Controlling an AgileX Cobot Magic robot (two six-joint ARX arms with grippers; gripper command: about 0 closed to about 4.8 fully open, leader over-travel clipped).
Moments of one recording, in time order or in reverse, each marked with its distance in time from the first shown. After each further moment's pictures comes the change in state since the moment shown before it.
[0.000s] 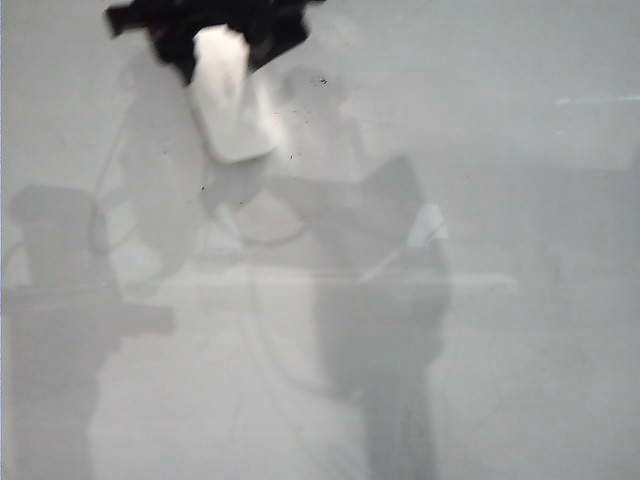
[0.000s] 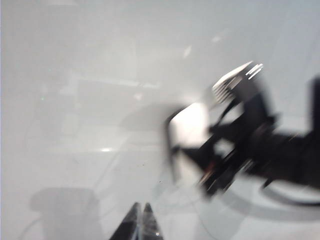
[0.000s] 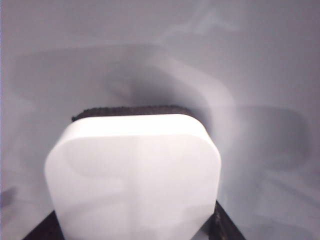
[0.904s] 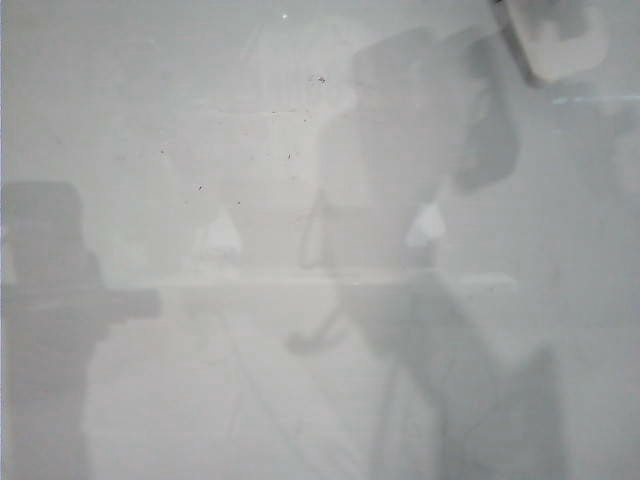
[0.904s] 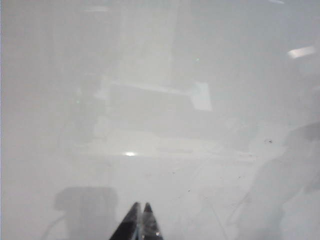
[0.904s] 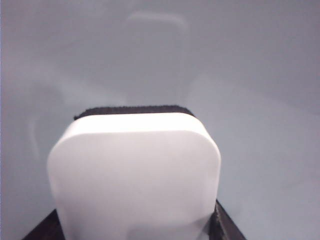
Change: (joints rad) left arm 0.001 0.000 0.000 -0.002 -0.121 0.004; right arm -0.220 -0.819 -0.616 -0.047 0.124 -0.069
